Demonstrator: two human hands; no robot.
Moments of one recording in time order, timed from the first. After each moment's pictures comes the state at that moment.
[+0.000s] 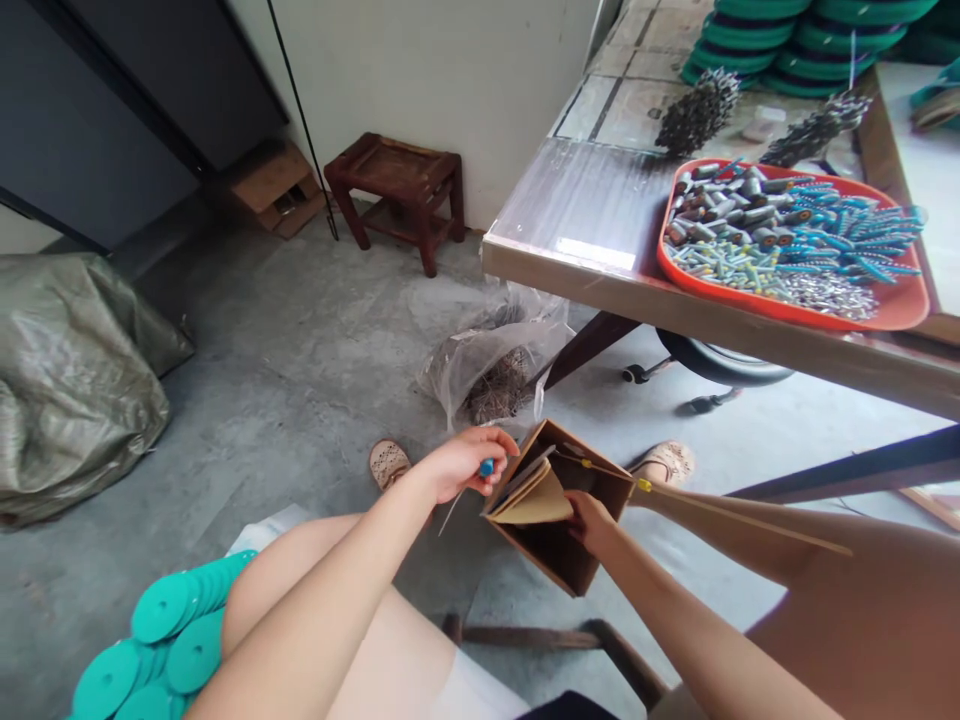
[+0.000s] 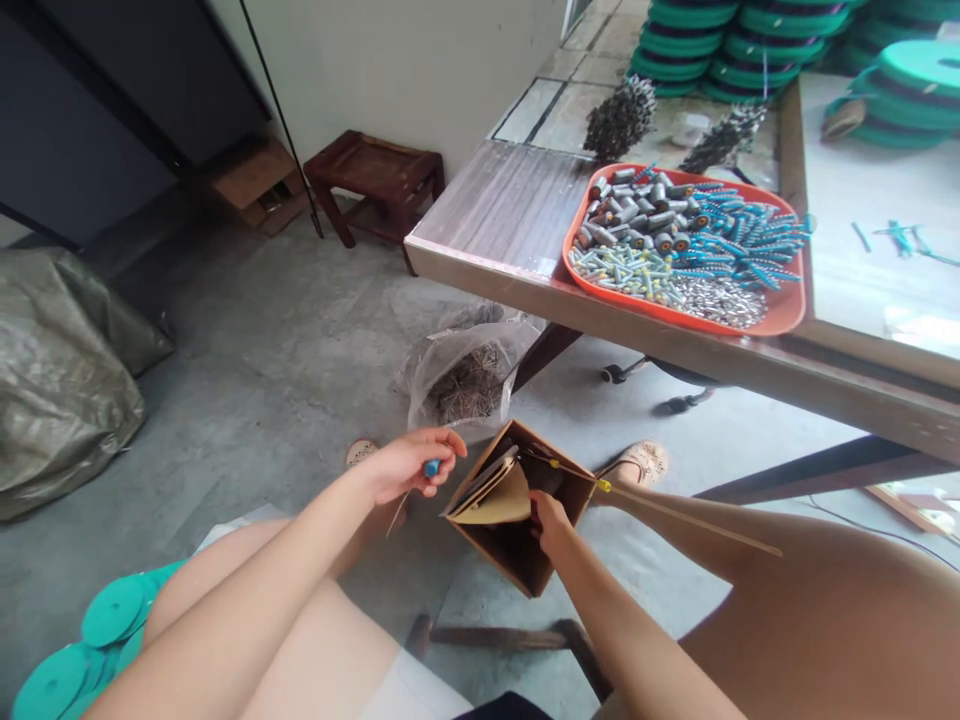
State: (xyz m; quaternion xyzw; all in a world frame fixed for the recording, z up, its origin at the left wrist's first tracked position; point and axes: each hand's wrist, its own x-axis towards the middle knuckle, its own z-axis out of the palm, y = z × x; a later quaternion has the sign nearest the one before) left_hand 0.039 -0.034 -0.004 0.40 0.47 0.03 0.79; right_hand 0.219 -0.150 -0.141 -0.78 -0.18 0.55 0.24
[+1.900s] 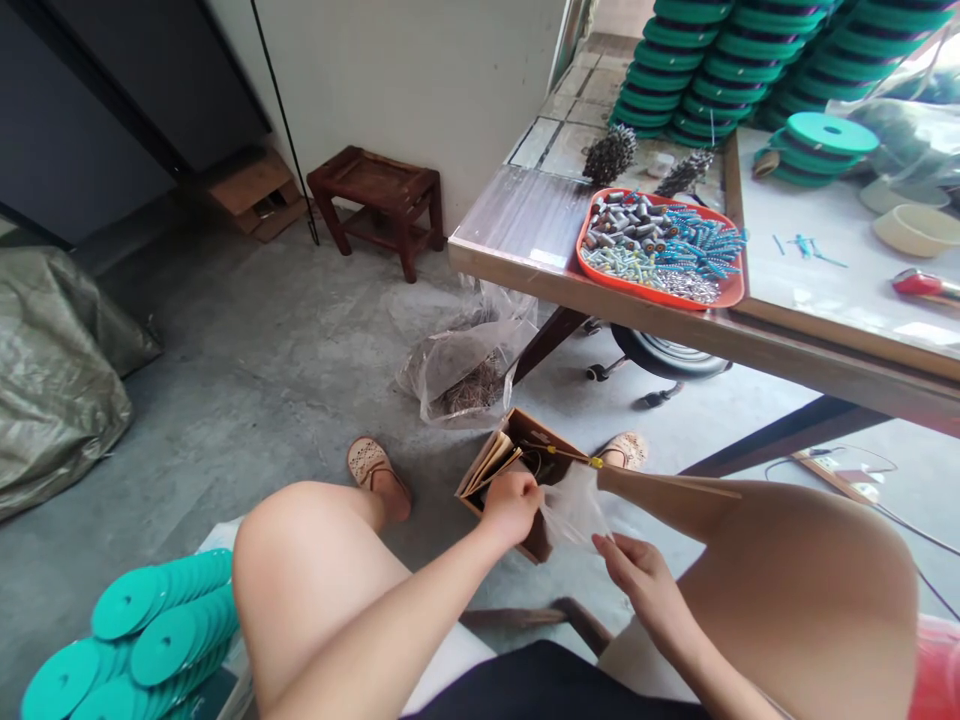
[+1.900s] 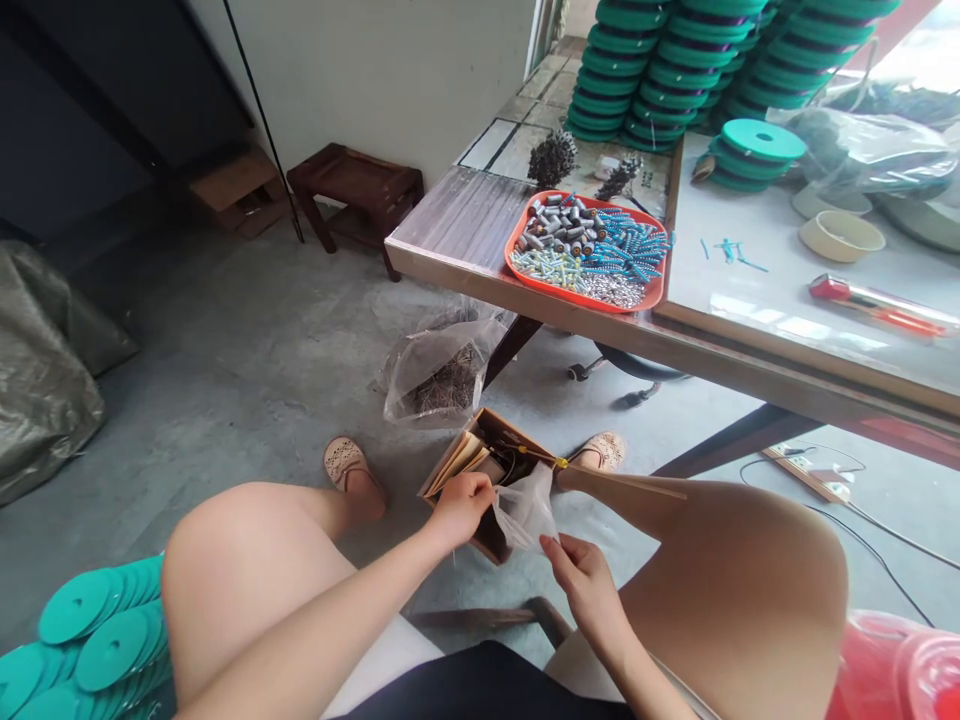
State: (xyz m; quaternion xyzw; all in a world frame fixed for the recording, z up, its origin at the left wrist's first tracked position) left_hand 0.124 -0.142 -0.035 0.64 0.54 0.02 0.55; right_hand 0.262 -0.239 -0.042 -0.75 -0.38 0.46 0.27
